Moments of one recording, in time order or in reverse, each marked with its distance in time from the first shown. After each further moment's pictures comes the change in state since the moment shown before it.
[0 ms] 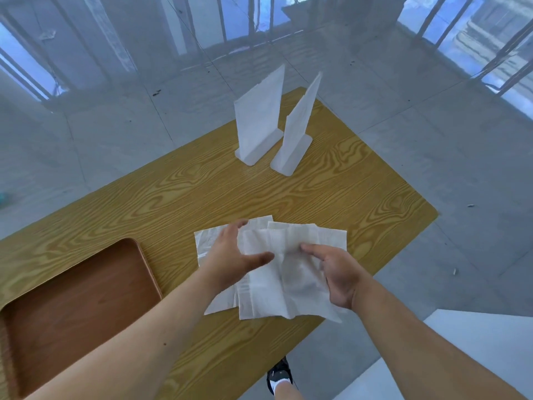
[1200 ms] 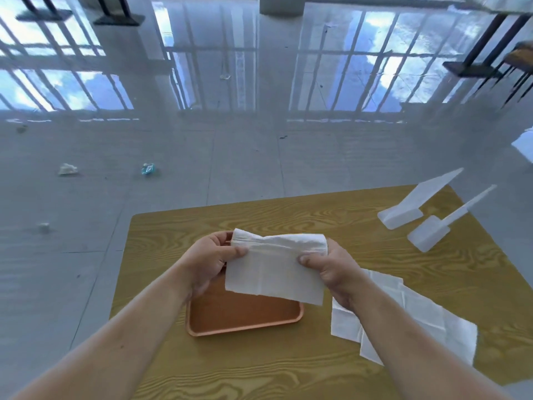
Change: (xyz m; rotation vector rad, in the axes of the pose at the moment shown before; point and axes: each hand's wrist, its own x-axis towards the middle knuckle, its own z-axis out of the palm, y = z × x) left_hand -0.205 -0.163 -0.276 -0.939 0.249 -0.103; right_hand -0.013 0.024 0.330 -0.557 -0.245 -0.409
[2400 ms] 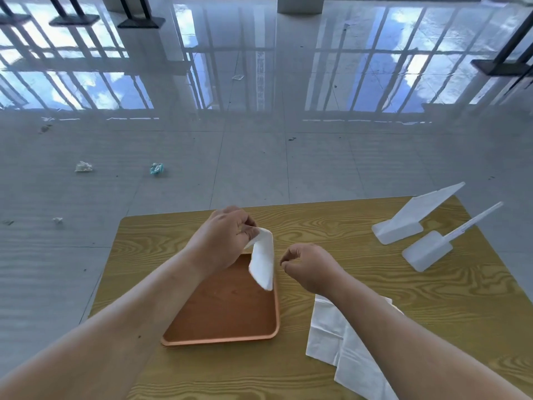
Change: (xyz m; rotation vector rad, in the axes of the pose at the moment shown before) left_hand 0.049 0.045 0.080 1.050 0.276 0.498; right_hand 0.044 -0.028 -0.045 -0.947 -0.114 -0.178
